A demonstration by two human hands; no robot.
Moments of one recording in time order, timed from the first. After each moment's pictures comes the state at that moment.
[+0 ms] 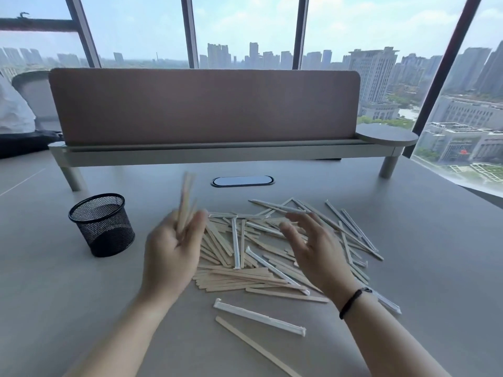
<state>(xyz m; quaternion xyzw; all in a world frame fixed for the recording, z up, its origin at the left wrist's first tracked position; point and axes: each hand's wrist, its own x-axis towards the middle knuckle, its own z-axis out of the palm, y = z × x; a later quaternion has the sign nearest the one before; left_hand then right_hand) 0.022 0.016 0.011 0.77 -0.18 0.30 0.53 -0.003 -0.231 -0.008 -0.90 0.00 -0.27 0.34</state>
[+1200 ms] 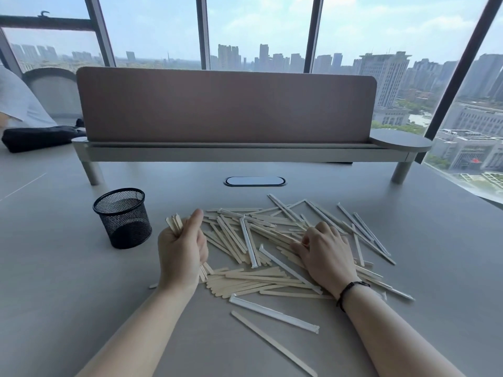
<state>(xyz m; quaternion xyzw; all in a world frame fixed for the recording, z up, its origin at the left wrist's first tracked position) 0.035 0.020 -0.010 0.57 -0.06 0.16 0.80 0.025 -0.241 -0.038 -0.98 0.06 -0.18 0.10</state>
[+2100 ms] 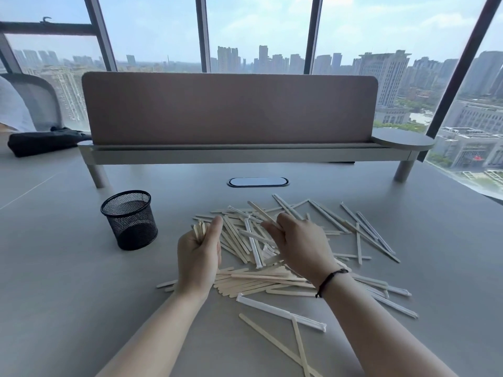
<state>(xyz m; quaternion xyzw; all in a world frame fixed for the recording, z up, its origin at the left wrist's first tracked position) 0.027 0.010 -0.017 0.65 -0.08 0.17 0.74 0.028 -0.188 -0.006 -0.94 -0.09 -0.29 0.16</state>
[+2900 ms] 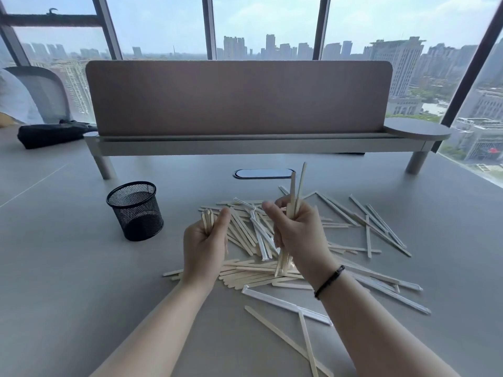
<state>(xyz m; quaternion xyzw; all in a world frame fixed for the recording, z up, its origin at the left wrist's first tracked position) 0.027 0.011 -0.019 0.68 -0.08 0.18 0.71 0.013 -0.152 0.014 -0.67 -0.06 -0.17 0.72</state>
